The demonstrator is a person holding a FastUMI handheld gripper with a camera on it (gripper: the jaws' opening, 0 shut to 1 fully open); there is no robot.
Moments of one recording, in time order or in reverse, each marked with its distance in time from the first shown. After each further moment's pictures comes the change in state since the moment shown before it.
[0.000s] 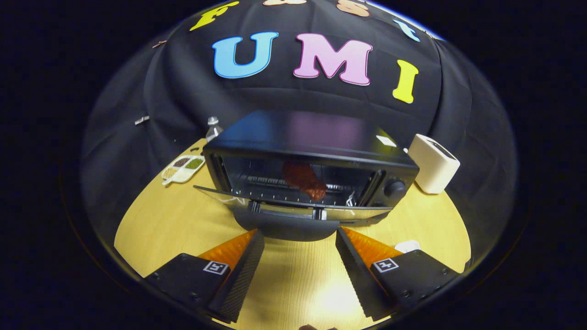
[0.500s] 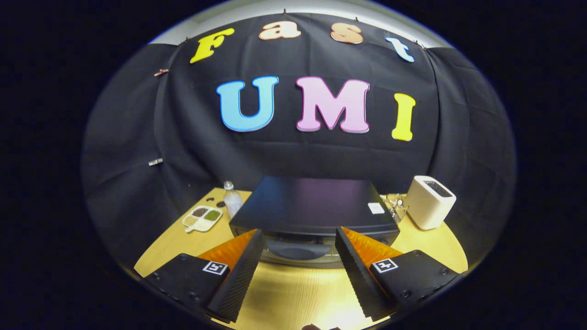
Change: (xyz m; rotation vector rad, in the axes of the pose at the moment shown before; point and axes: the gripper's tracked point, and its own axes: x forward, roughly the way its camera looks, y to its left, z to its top) arm -0.076 -0.009 0.130 0.017 -0.308 0.063
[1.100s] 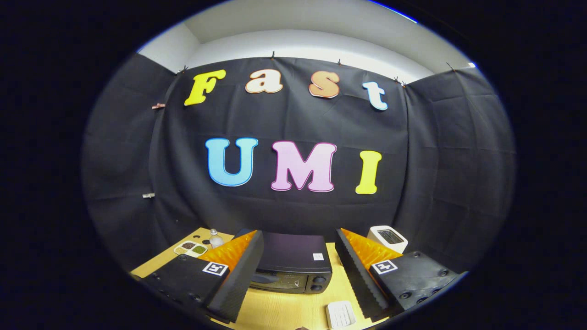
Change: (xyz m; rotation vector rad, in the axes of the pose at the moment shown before) arm -0.115 -0.084 0.102 0.023 -0.241 -0.120
